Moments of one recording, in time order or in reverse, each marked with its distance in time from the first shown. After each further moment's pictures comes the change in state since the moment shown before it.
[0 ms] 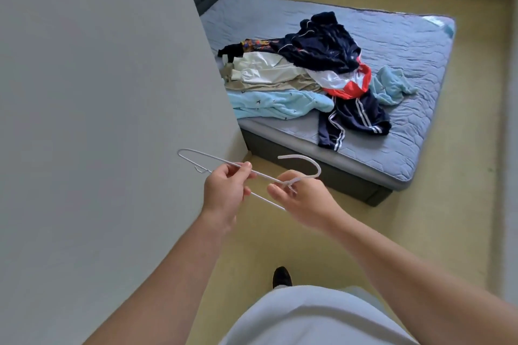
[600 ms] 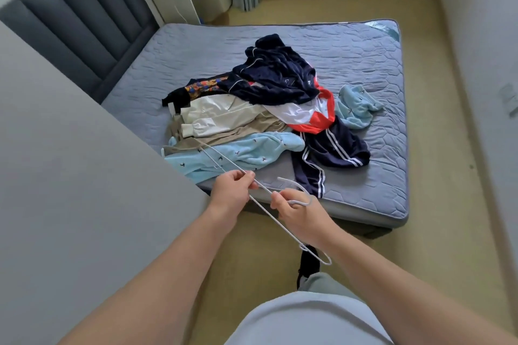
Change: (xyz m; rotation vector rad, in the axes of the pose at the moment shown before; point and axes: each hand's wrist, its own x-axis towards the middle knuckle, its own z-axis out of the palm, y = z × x) left_hand 0.285 0.105 0.202 0.390 -0.307 -0.021; right_hand 0.269 0.050 -0.110 0.211 0.193 0.199
